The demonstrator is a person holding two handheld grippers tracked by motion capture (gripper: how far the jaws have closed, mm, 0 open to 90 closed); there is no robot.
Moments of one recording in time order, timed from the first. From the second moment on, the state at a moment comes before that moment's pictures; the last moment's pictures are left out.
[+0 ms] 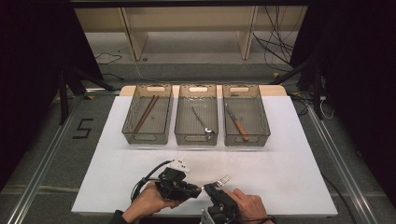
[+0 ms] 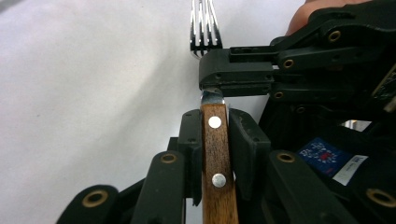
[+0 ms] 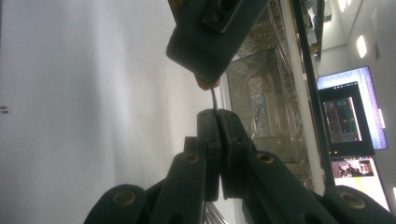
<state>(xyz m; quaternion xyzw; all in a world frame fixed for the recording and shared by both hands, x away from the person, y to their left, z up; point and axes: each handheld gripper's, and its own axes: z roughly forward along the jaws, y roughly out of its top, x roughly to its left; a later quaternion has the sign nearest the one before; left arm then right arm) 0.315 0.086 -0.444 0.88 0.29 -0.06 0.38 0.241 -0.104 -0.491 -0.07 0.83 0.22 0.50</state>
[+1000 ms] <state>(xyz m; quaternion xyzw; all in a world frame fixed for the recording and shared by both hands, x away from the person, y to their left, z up) 0.326 0.165 -0.410 0.77 0.35 0.05 0.53 0.265 -0.133 -0.465 0.02 0.86 0.23 0.46</state>
